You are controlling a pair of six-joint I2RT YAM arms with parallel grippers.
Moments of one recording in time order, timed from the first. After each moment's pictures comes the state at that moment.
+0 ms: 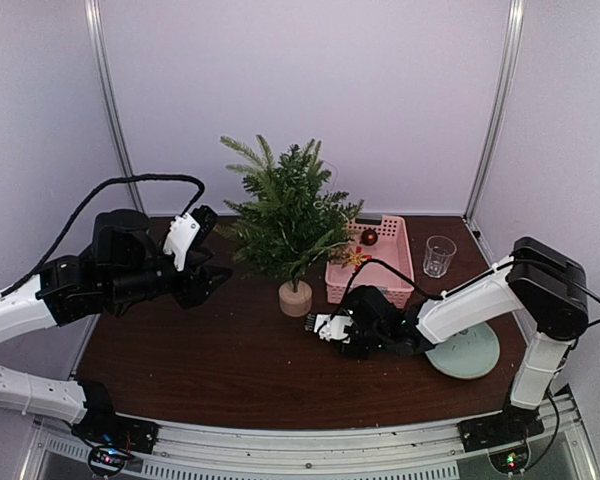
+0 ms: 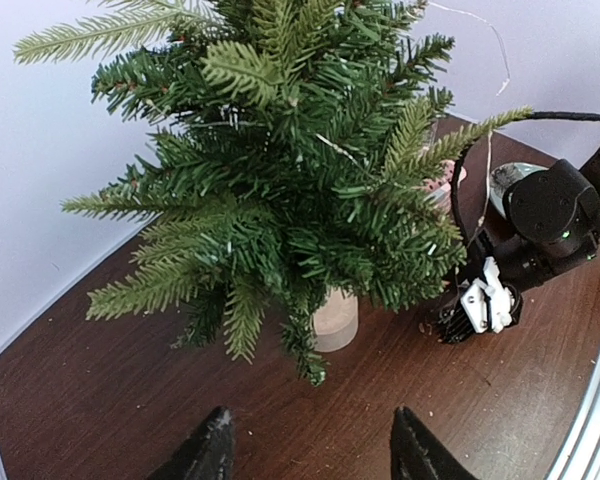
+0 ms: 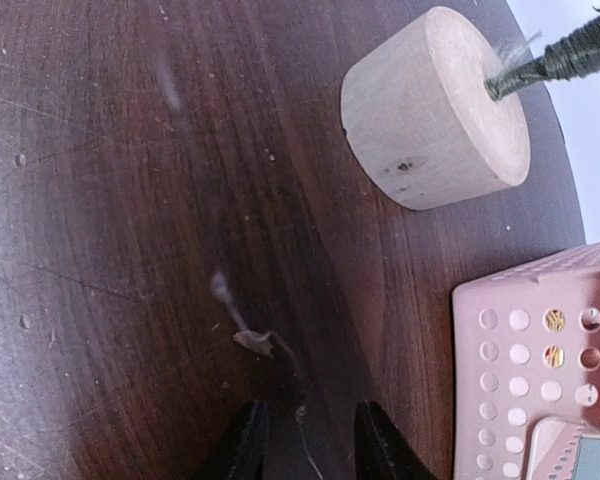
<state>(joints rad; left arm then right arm) -0.91 0.96 0.89 -0.33 -0.15 0.05 0.97 1.79 0.80 0.19 0.24 -0.58</state>
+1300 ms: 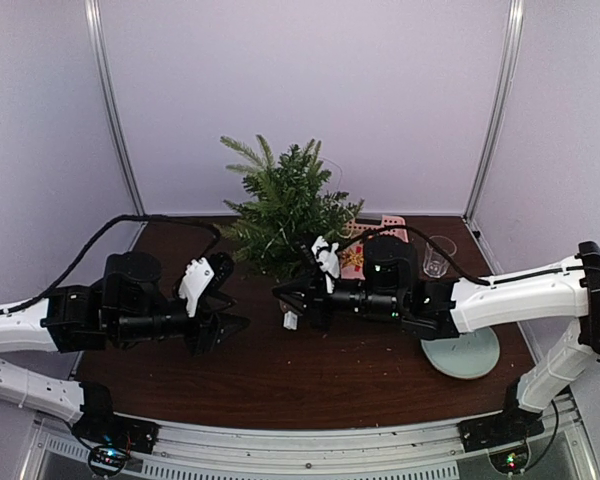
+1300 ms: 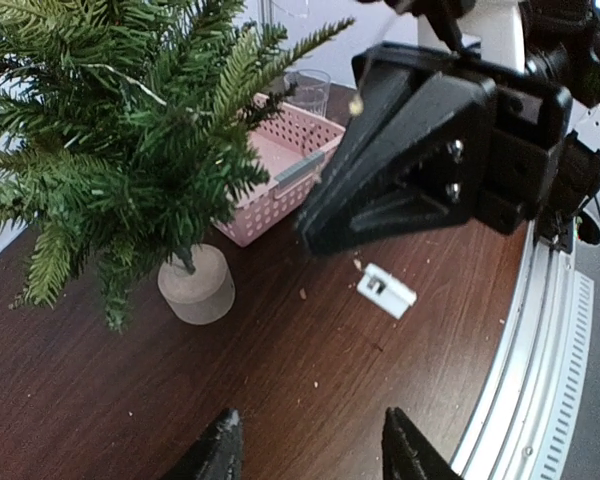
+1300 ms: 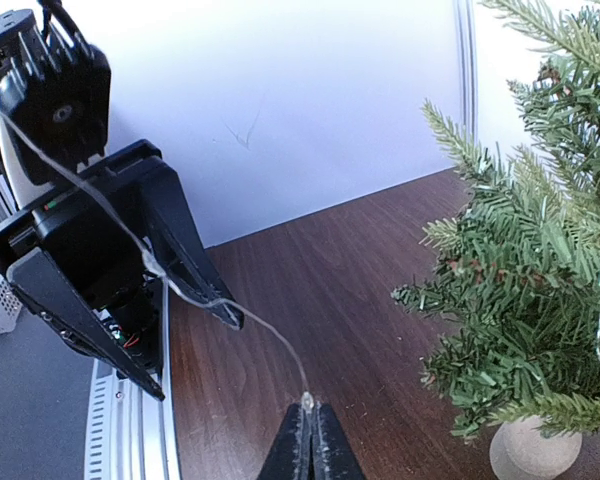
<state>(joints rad) -1.14 0.91 0.75 -0.29 -0.13 -0.08 1.09 1.53 0.95 0.42 -0.19 0.14</state>
